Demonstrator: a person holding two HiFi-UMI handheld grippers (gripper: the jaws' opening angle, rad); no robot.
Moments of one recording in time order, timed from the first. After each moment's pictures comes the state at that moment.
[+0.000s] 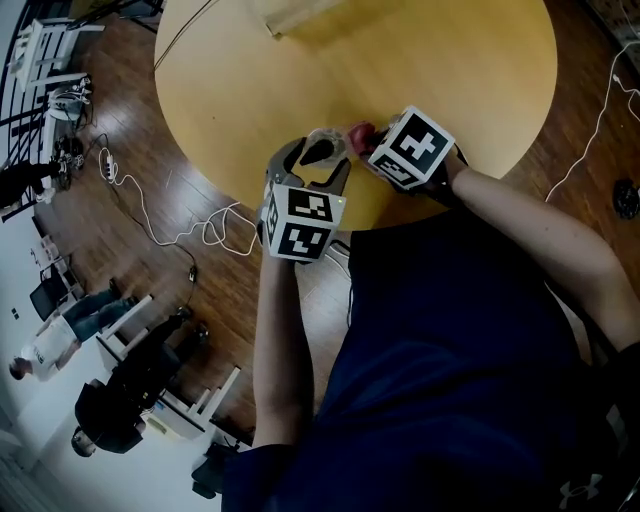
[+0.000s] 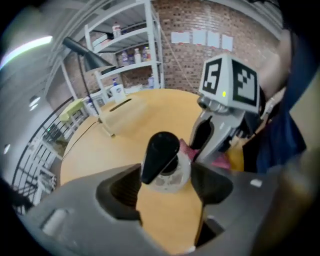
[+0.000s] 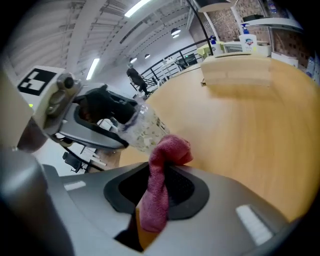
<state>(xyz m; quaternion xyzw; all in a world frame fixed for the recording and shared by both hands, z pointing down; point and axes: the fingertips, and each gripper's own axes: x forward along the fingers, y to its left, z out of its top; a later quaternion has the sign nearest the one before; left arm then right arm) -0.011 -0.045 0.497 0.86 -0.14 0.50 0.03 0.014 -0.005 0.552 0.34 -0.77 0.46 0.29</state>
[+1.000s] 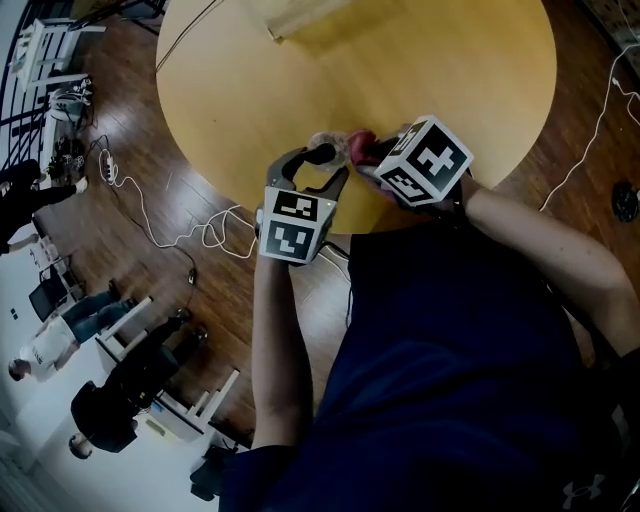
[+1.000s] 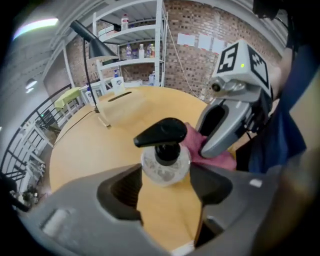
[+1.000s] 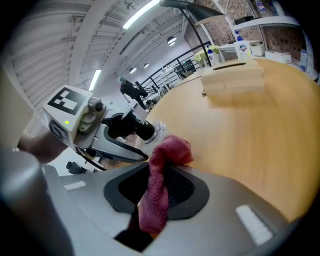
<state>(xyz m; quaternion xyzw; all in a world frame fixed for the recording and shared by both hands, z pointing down) -0.022 -0.046 0.504 0.86 -0.13 0.49 0.09 0.008 -0.008 0.500 0.35 -0.78 0.47 0.22</state>
